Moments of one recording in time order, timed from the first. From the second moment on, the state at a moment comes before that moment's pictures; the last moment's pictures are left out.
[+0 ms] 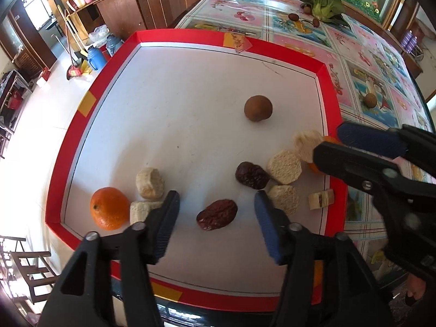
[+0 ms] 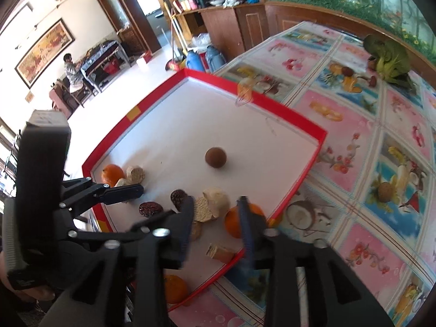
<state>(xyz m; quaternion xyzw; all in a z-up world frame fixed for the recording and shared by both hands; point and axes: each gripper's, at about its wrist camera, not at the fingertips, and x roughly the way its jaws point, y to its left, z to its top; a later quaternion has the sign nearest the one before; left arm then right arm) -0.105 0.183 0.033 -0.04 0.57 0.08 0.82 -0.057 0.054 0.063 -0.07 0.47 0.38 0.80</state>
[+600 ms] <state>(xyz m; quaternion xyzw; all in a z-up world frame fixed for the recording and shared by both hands) -0.122 0.195 0.101 -0.03 0.45 0.14 0.88 -0.034 -0.029 0.068 0.00 0.48 0.30 0.83</state>
